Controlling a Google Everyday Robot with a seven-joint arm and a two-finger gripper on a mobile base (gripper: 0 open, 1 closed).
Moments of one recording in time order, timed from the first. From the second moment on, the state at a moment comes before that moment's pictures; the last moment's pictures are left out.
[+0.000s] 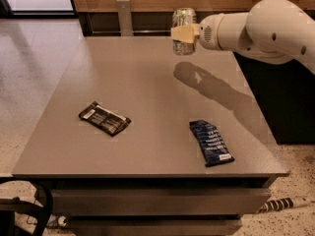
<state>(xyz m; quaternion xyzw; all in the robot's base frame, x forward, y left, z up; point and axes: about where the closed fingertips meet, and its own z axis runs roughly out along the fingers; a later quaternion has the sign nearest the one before) 0.725 -0.098 0.944 -0.18 0.80 0.22 0.53</state>
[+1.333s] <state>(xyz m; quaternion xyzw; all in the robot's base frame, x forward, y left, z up) 0.724 -0.061 0.949 -0.29 0.65 0.23 0.66</state>
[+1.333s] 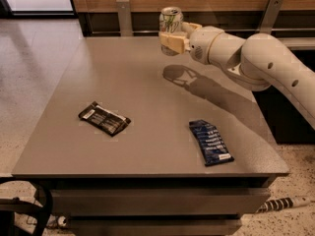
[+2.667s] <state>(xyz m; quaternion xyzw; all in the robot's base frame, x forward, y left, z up) 0.721 -0.016 0.904 -0.30 0.67 0.26 0.63</state>
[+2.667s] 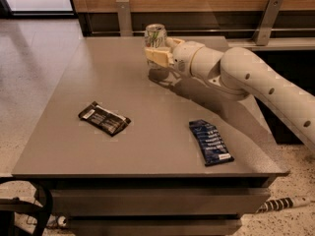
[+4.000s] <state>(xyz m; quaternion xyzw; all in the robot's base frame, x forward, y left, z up) 0.712 0.014 0.857 -0.23 0.69 0.28 0.62</state>
